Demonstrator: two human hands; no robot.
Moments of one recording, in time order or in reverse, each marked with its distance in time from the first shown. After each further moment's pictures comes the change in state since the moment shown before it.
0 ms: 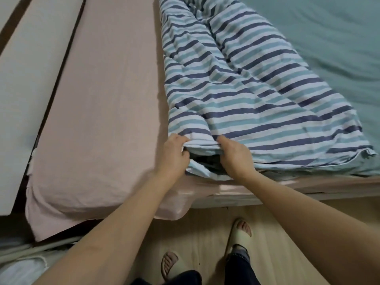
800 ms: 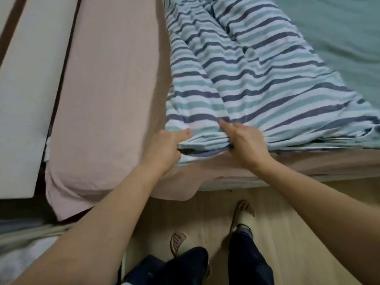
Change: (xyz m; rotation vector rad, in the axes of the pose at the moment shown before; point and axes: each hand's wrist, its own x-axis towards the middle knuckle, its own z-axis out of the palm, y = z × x) left_hand -0.027 0.006 -0.077 0.153 -0.231 0.190; right_hand -0.018 -0.019 -0.029 -0.087 0.151 -0.187
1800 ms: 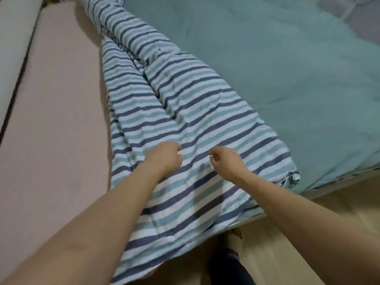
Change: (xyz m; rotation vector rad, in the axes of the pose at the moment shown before) left_hand 0.166 0.102 0.023 0.275 -0.292 -0.076; right_hand 0.029 0.128 -0.031 0.422 -0.199 0.507
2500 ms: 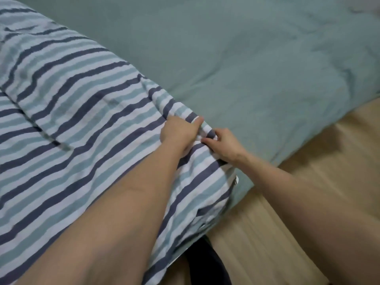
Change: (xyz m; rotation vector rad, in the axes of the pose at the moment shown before) left_hand 0.217 0.270 0.091 -0.386 -0.027 -0.161; right_hand 0.078 0.236 -0.086 0.427 0.145 0.343
